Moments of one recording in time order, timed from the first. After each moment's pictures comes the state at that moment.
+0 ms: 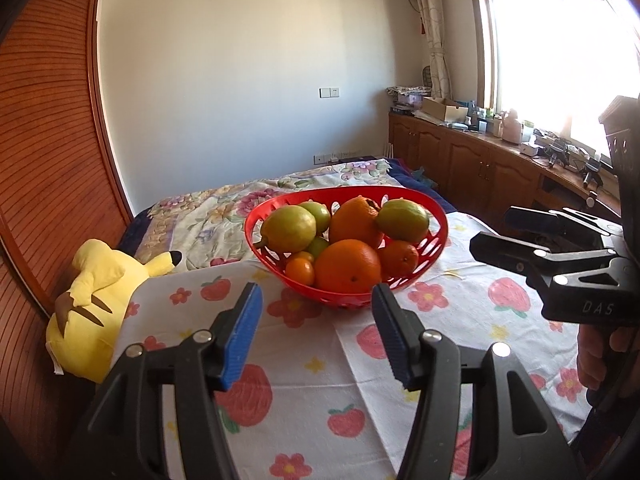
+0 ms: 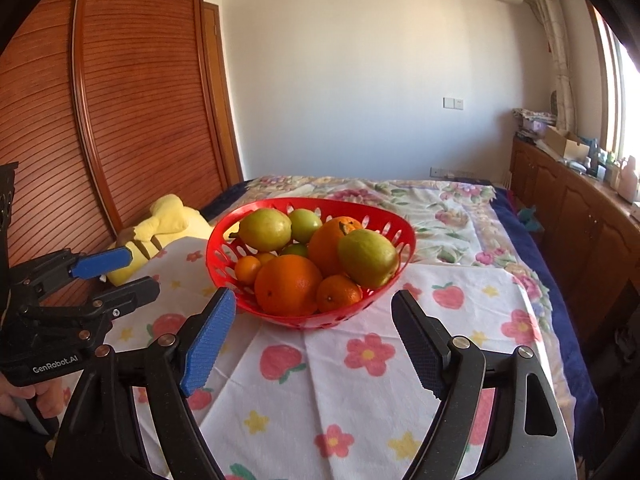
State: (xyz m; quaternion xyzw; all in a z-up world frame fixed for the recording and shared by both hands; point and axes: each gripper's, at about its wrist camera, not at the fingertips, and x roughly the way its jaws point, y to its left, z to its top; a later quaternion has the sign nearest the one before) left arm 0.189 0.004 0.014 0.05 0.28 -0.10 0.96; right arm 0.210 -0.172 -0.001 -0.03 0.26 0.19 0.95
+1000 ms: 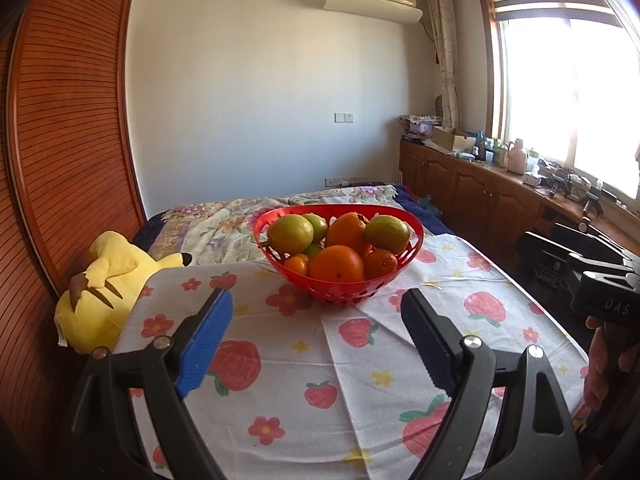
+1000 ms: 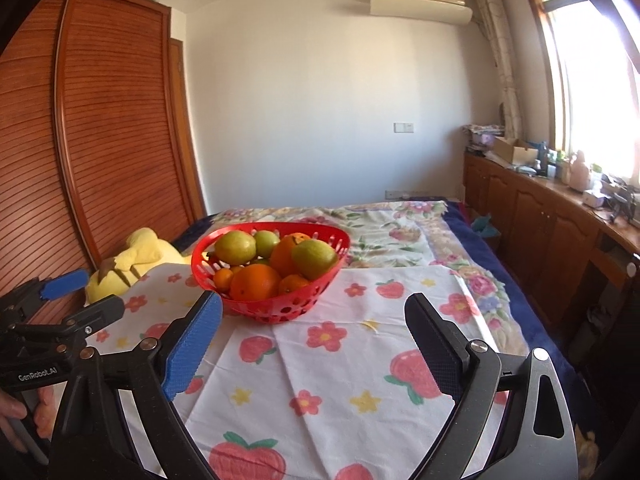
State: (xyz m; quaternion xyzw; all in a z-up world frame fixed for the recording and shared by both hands) left arm 0.119 0.001 0.025 0.01 0.23 -0.07 0.97; right arm 0.132 -0.209 0.017 0.00 0.21 0.10 0.97
